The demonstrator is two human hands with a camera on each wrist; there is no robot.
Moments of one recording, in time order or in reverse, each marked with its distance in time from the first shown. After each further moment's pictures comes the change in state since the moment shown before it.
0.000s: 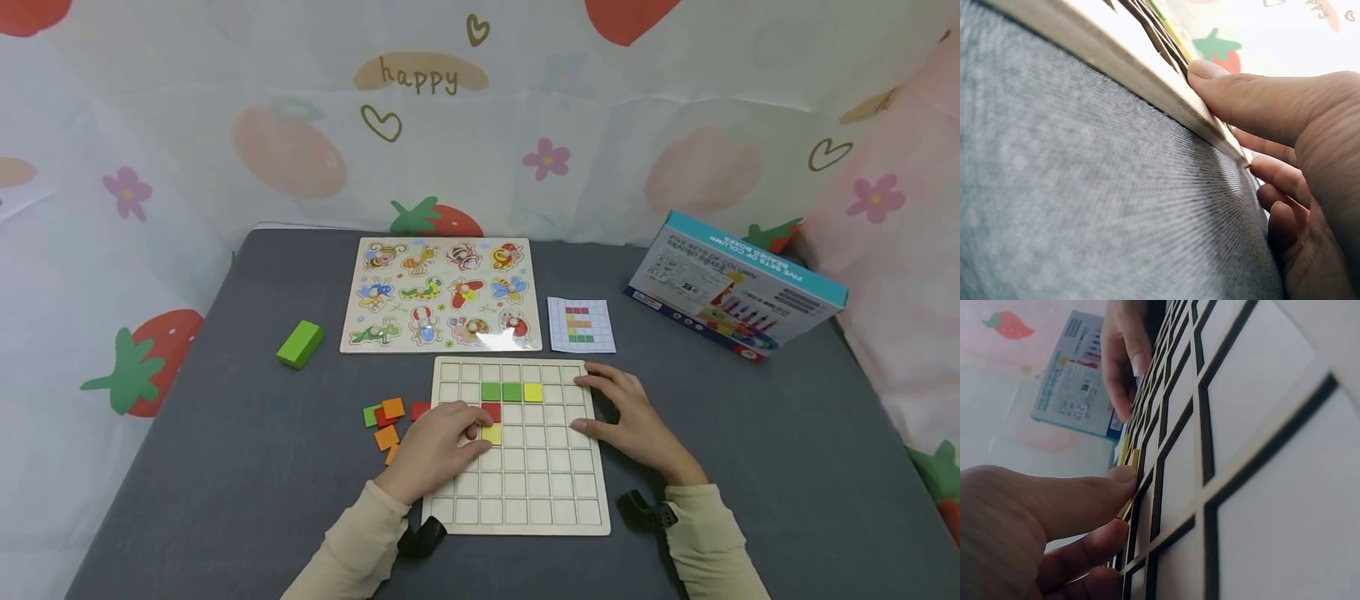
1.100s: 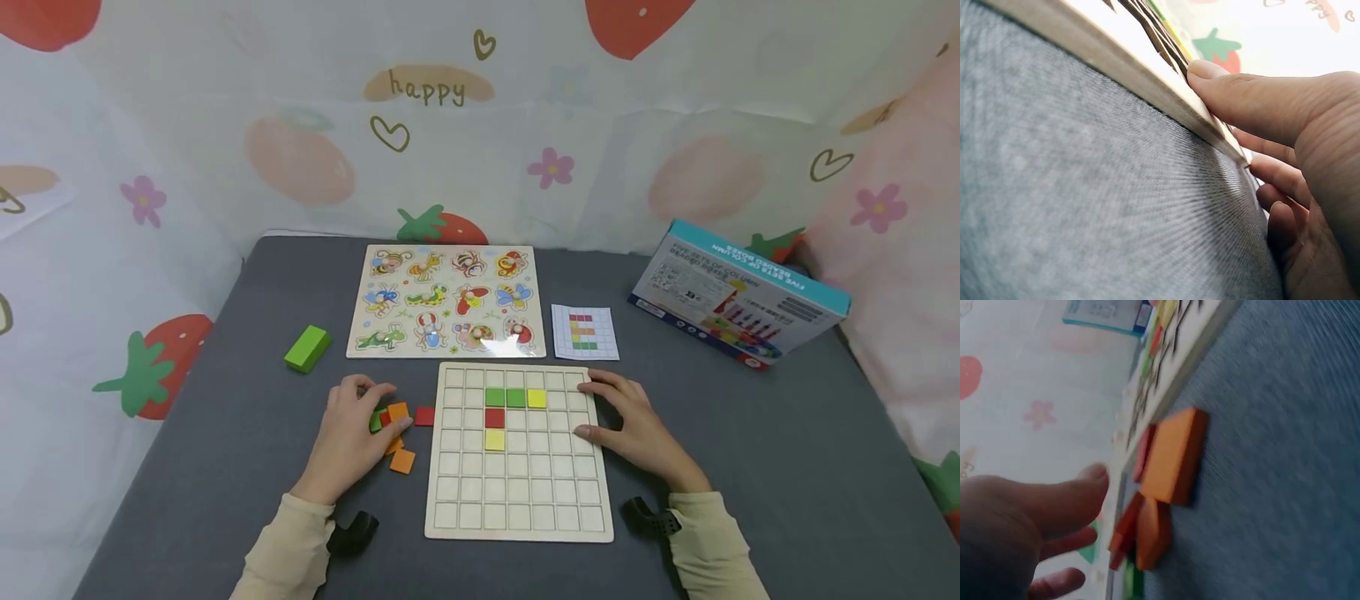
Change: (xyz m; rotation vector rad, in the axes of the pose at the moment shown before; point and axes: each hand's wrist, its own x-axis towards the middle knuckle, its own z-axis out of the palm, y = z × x) left_hand -0.040 -0.066 -0.051 0.137 0.304 -0.184; right_hand 0.001 0.001 0.001 -0.008 0.009 -0.012
